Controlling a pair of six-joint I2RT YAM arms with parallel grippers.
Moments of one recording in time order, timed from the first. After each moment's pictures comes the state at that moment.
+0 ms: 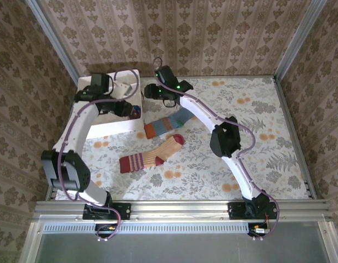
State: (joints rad) left arm -0.17 1.53 1.45 -0.91 0.32 0.31; right arm 0.61 2.43 2.42 -0.66 -0.12 0.55
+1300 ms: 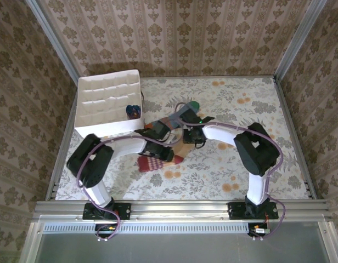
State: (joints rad) left arm -0.79 1.74 0.96 -0.41 0.29 -0.29; right arm 0.57 1.88 1.20 -0.50 0.10 0.57
